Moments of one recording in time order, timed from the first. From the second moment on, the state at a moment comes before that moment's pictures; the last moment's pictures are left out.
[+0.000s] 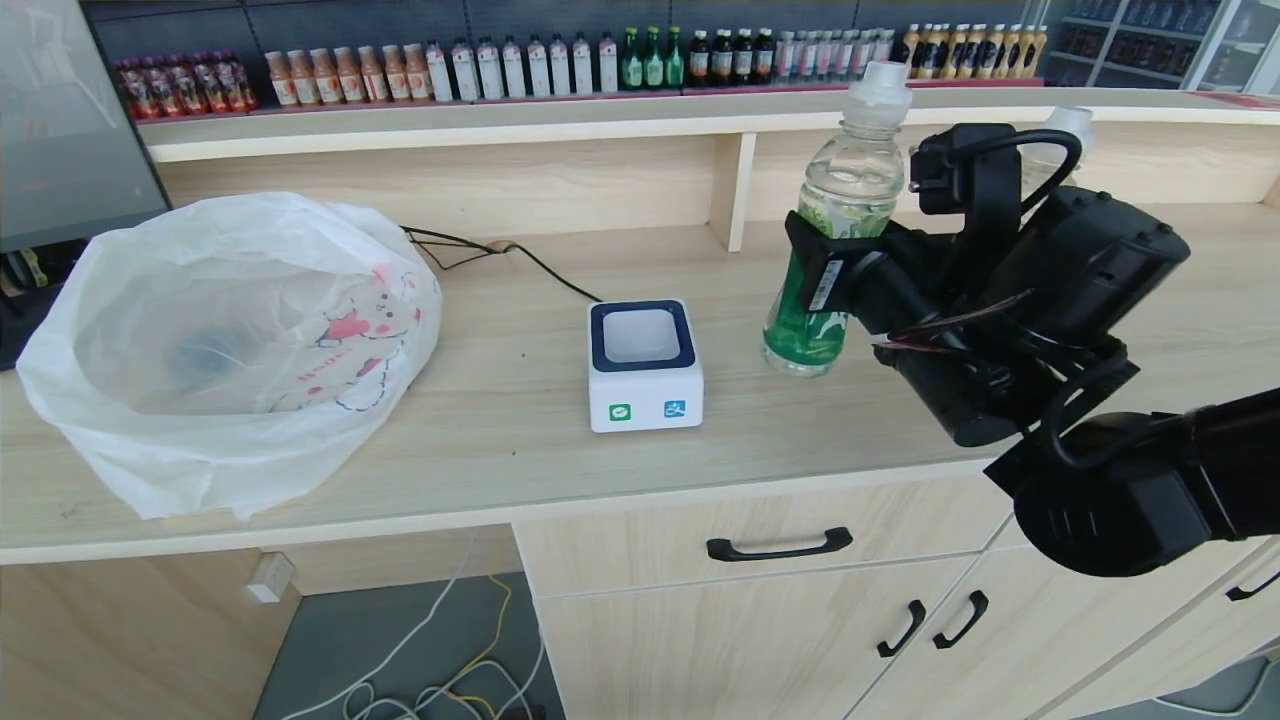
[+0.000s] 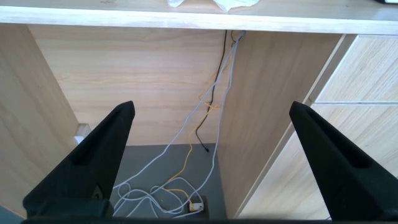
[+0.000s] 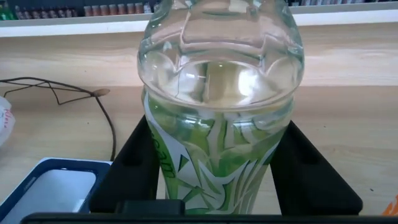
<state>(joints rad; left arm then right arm) 0.00 0.00 0.00 0.00 0.00 0.00 0.57 1.85 -1.02 -1.19 -0.34 -0.12</state>
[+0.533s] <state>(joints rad) 0.00 0.00 0.00 0.00 0.00 0.00 0.60 1.76 -0.98 -1.20 -0.27 -0.12</state>
